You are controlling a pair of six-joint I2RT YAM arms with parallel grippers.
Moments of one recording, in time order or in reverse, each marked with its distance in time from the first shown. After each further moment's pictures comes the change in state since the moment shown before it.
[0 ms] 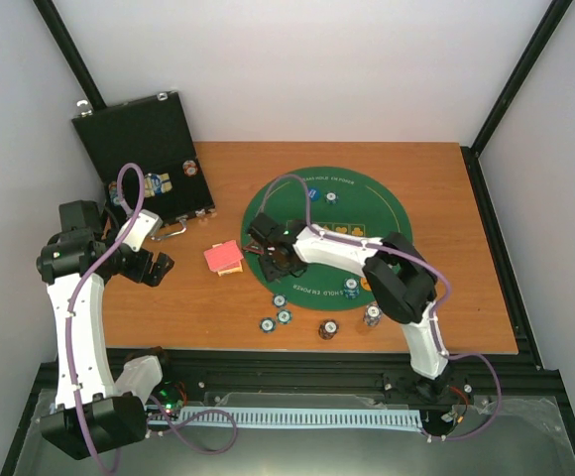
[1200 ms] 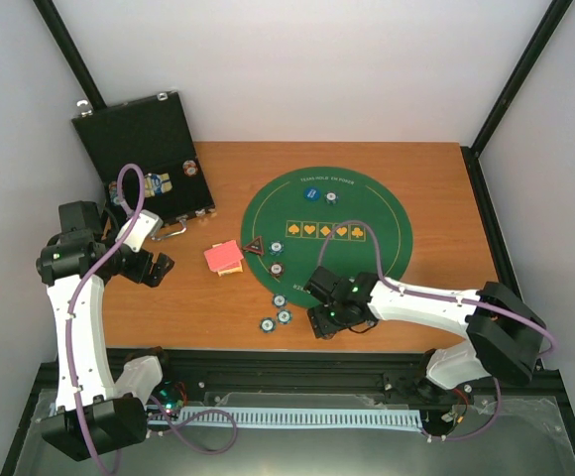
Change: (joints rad) left arm 0.000 -0.008 0.000 0.000 0.004 0.006; right arm 0.093 -0.685 -0.776 0.056 -0.091 0.195
